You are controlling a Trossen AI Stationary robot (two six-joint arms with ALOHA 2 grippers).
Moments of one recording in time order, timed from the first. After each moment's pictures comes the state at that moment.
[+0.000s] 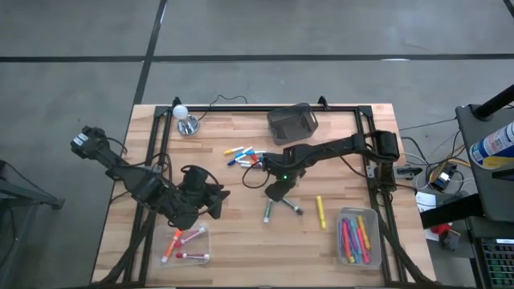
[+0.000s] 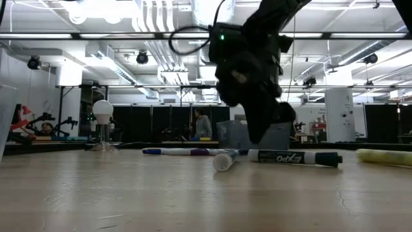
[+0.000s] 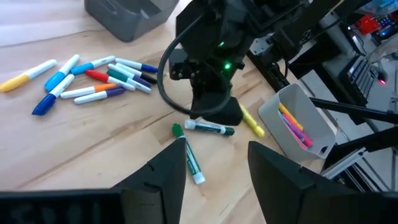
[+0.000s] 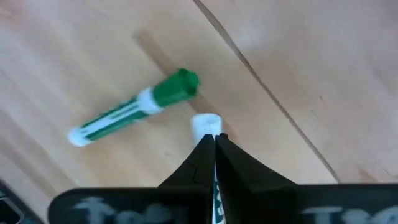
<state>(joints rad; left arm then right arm) -0.60 1.28 1.24 -0.79 -0.79 -1.39 -0.06 1.93 1.29 -0.71 -0.34 0.74</state>
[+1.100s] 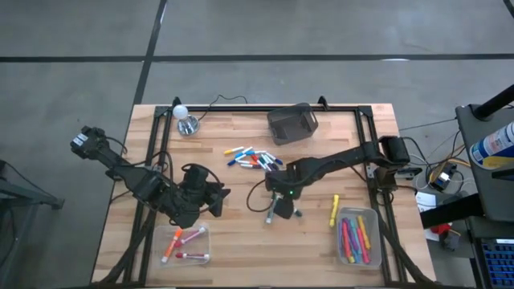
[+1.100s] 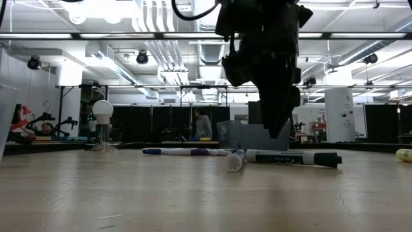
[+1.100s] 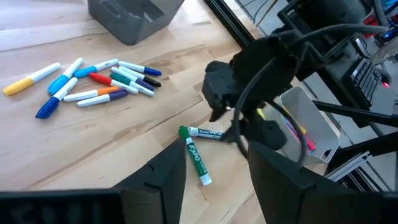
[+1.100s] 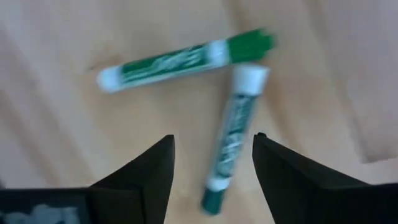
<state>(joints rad) -0.58 1.28 1.24 -0.79 -0.79 -1.38 0.10 1.87 1.30 -0.77 -0.19 0.61</state>
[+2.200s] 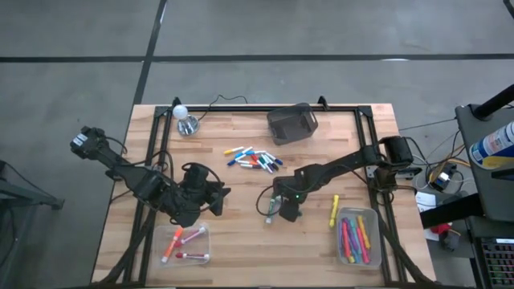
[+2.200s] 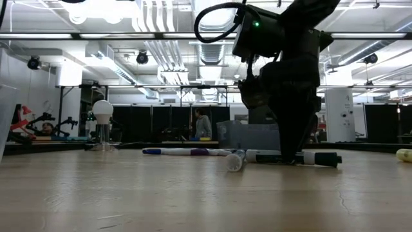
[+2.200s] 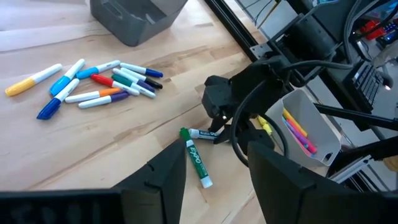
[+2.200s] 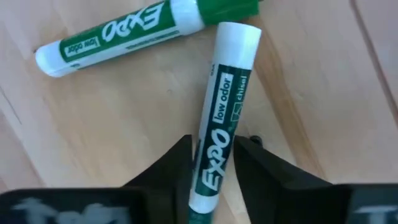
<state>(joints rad) -0.57 1.28 1.24 -0.79 -0.79 -1.38 0.13 1.86 1.06 -0.51 -0.19 0.66</state>
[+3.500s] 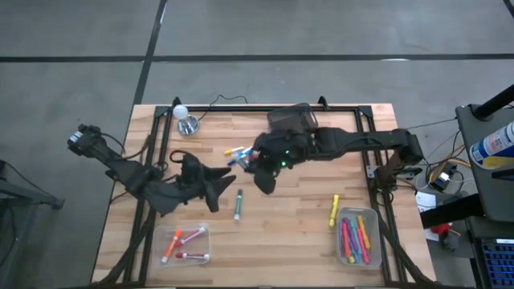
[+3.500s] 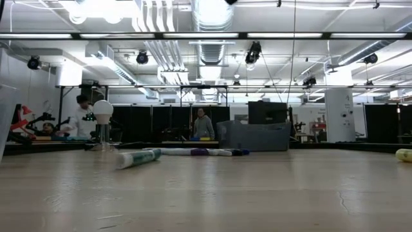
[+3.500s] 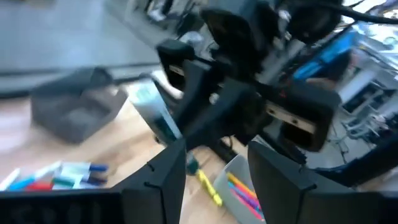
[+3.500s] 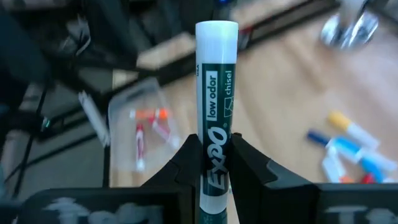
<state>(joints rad) -0.57 1.21 1.24 -0.30 -0.98 -0.86 0.08 1.74 1.81 -0.64 0.02 0.50</state>
